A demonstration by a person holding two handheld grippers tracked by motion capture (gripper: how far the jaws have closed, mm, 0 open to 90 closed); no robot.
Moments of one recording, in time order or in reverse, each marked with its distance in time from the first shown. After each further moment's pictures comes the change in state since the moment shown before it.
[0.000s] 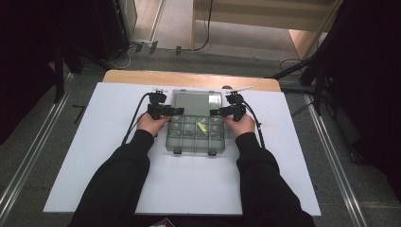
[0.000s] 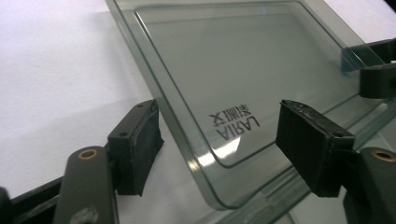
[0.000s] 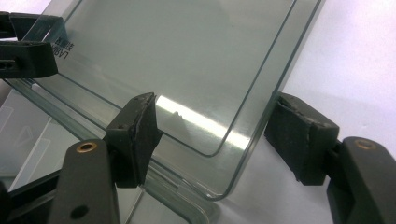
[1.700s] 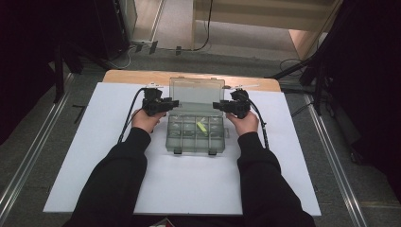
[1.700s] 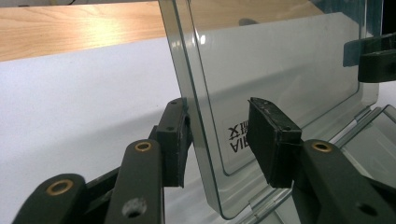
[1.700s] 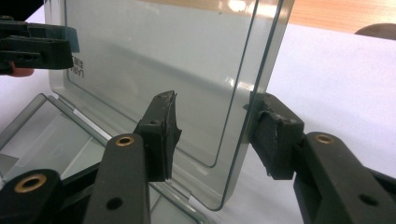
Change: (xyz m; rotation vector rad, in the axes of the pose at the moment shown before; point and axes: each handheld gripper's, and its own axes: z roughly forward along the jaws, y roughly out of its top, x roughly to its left) left arm -0.001 0.010 -0.028 -0.135 0.005 0.115; right arm 0.004 0.002 -0.026 -0.187 0.027 -0.119
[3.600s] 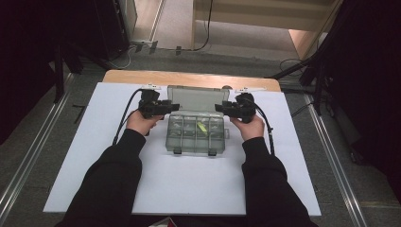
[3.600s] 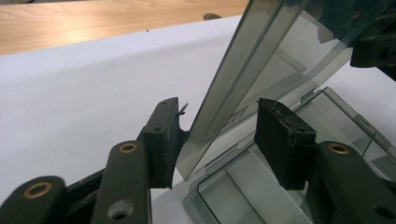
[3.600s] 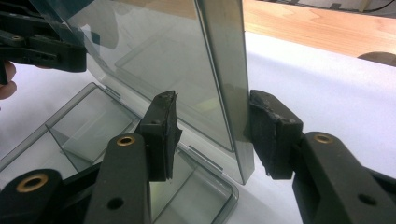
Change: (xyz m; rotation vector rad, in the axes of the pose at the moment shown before) left arm -0.009 0.000 -0.024 0.033 -0.104 0.028; right arm 0.018 -0.010 -0.034 -0.067 0.035 -0.086
